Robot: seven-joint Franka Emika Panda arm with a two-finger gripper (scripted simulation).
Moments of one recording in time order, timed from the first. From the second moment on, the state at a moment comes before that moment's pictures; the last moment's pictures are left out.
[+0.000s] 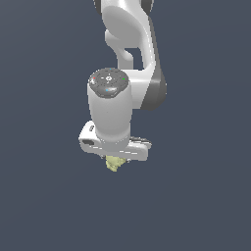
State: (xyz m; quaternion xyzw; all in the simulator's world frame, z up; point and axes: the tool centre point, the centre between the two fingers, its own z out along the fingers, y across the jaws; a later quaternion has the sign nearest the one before) arm 0.118 -0.034 0.196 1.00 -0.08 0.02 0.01
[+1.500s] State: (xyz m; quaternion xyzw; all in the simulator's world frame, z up) arm 0.100 -0.074 0.493 0.96 -0.28 0.07 0.02
